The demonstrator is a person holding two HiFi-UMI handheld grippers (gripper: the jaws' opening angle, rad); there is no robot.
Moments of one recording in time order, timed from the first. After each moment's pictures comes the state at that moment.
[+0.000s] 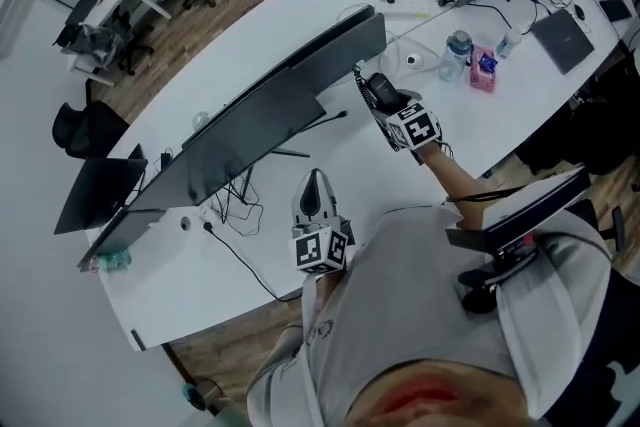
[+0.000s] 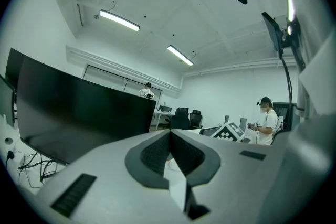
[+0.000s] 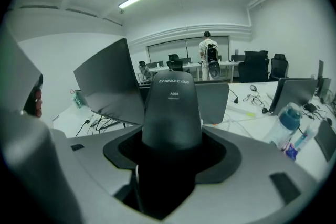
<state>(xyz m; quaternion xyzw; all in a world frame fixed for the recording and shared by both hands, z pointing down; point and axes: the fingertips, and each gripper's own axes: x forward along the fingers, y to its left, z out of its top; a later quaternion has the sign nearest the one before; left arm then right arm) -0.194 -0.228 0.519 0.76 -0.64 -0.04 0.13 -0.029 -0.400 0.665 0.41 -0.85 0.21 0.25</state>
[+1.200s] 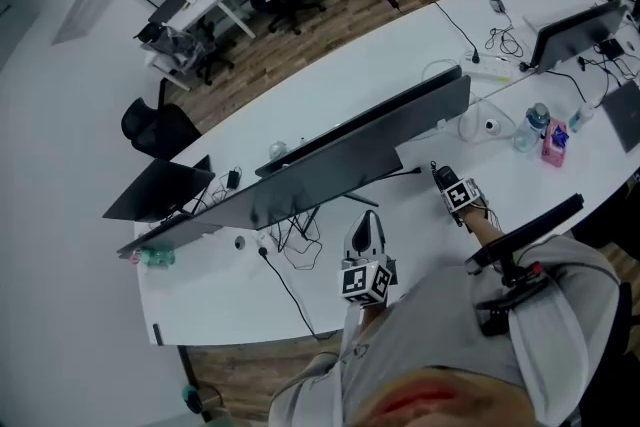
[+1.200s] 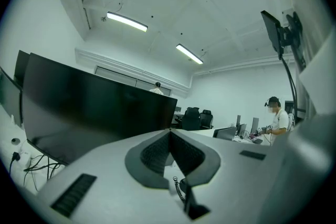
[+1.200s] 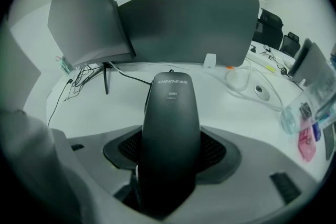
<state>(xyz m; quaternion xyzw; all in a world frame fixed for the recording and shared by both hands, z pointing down) -0.245 -0.261 0.538 0.72 -0.68 -0.04 0.14 -0.032 -0.384 0.889 0.37 -0.75 0.28 0.48</state>
